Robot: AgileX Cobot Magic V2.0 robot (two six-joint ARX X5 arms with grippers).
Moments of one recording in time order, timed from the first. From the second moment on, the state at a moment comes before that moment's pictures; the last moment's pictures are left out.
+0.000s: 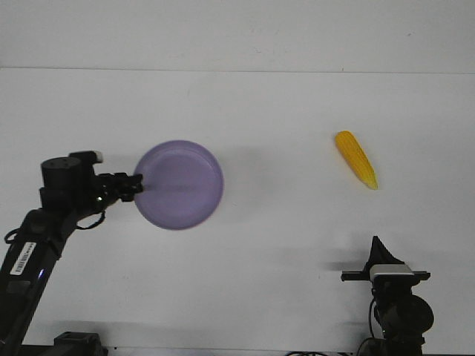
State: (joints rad) left arm -0.05 1.18 0.99 -0.35 0.44 -0.23; right arm -0.09 0.00 0.02 -0.12 -0.10 -0.03
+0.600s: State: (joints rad) left arm -0.48 1.35 0.80 -0.19 0.26 -0.30; right arm -0.09 0.00 0.02 -0.12 -0.10 -0.03
